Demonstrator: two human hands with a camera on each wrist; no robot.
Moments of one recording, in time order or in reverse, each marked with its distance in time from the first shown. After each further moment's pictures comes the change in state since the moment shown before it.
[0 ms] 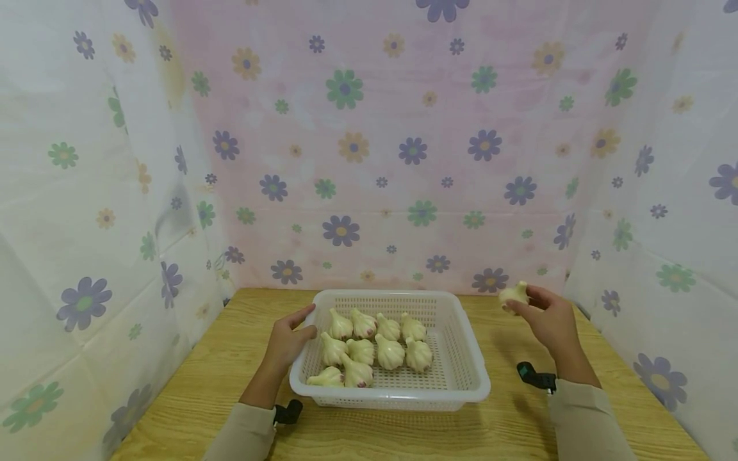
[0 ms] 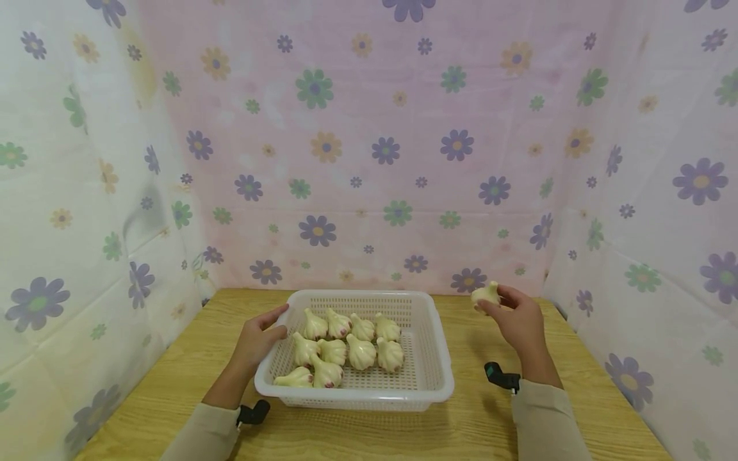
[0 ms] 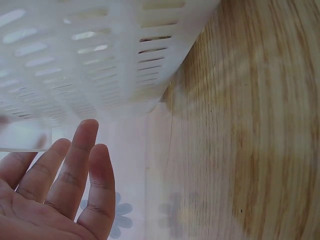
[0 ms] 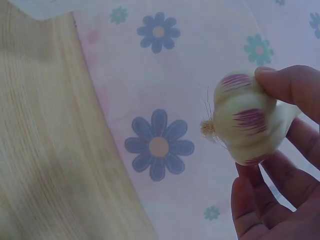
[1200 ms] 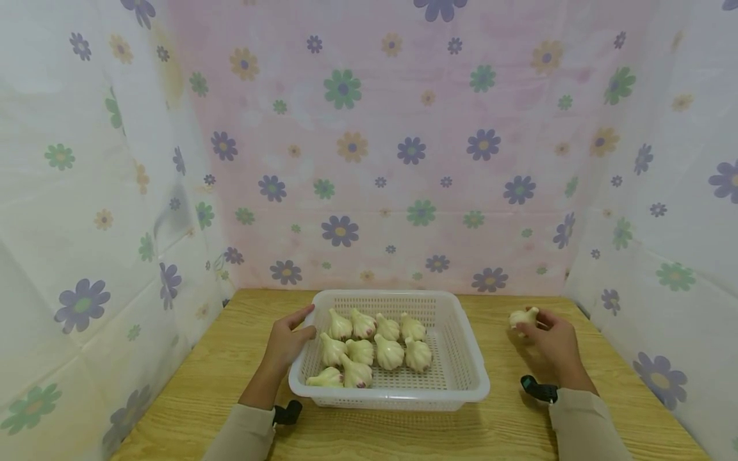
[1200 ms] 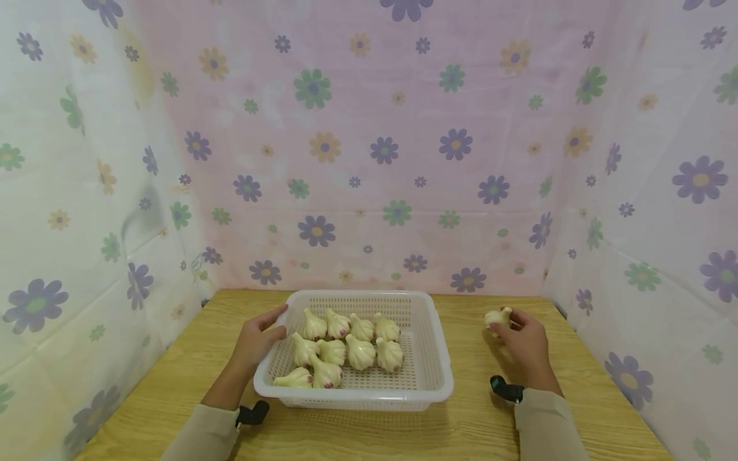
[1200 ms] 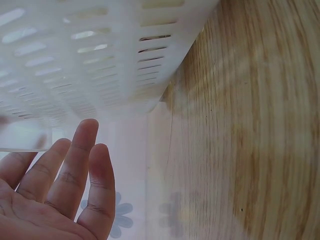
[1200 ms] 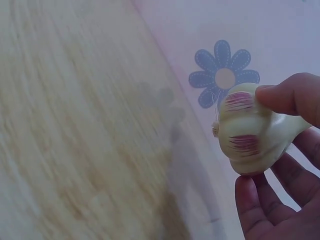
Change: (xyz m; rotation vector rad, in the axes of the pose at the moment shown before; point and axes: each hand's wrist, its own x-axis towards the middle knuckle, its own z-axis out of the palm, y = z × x) left_hand 0.001 -0.002 -0.001 -0.001 -0.014 0.001; right_hand -0.002 0.070 0.009 0.036 -0.052 0.097
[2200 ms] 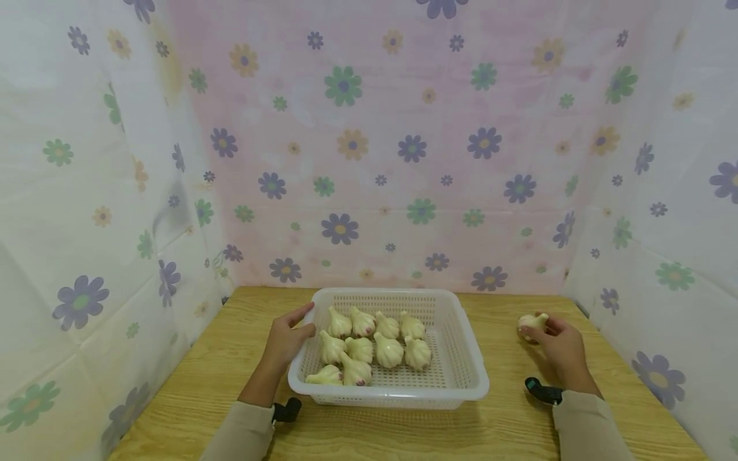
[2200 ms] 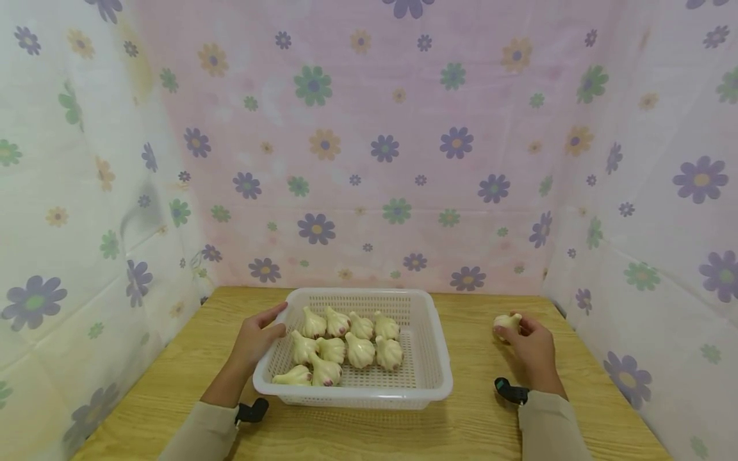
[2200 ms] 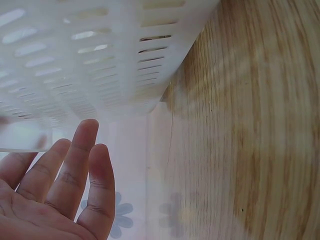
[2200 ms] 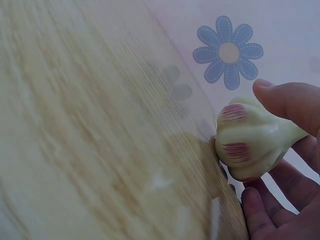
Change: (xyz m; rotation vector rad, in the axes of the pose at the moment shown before) left_hand 0.000 0.001 0.000 -0.019 -0.013 0.001; right_hand -0.004 0.012 -0.005 0.021 0.019 0.146
